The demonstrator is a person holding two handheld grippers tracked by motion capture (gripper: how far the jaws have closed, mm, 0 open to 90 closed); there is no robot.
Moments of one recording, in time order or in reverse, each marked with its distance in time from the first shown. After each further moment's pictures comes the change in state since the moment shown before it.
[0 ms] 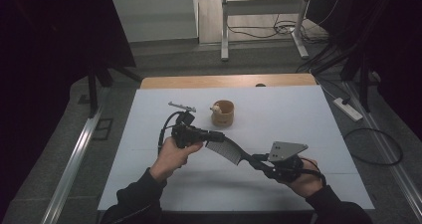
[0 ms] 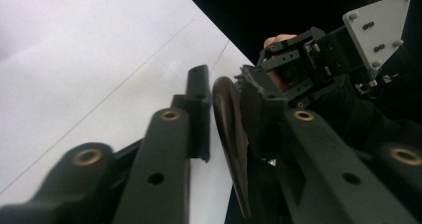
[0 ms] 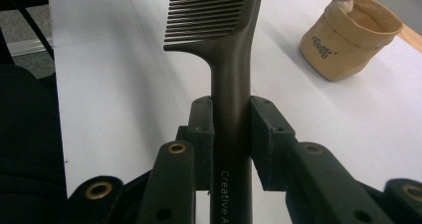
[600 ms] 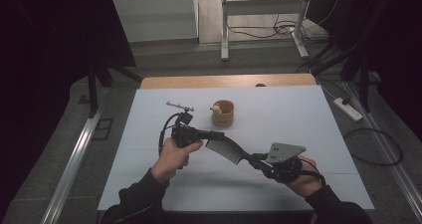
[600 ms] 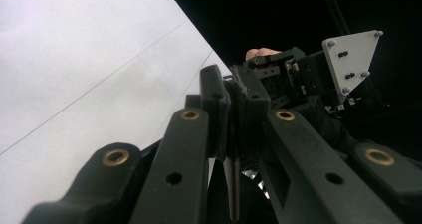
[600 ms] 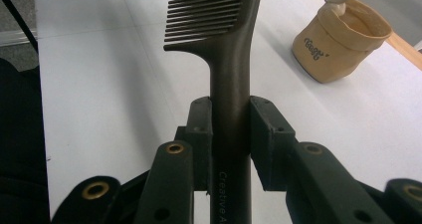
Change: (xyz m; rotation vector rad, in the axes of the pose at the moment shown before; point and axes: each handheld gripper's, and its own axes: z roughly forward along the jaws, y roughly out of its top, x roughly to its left) left arm 0.005 -0.003 0.000 -0.043 -0.079 -0.101; right arm 0.001 -0.001 0.003 0.003 -0.035 -0.040
